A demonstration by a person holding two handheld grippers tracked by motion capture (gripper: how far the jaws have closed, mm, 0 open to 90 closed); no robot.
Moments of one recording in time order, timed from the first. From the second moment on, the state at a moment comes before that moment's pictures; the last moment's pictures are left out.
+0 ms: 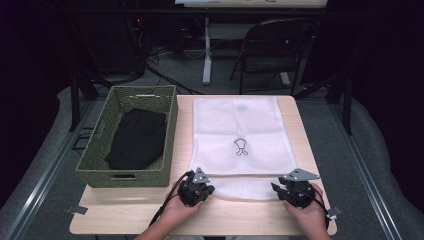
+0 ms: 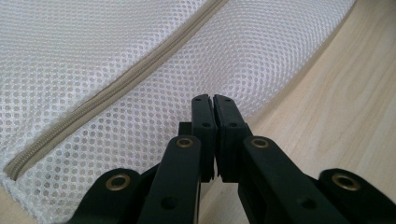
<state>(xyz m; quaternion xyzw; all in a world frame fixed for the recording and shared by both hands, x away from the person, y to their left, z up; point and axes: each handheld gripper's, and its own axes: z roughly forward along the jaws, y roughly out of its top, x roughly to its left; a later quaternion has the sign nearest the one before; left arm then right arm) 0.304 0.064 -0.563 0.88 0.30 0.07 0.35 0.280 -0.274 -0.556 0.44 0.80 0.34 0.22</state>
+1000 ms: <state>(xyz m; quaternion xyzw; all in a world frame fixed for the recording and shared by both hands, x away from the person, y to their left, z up) 0.293 0.078 -0.562 0.88 0.32 0.07 0.34 0.335 -0.316 -0.541 0.55 0.74 0.33 0.21</state>
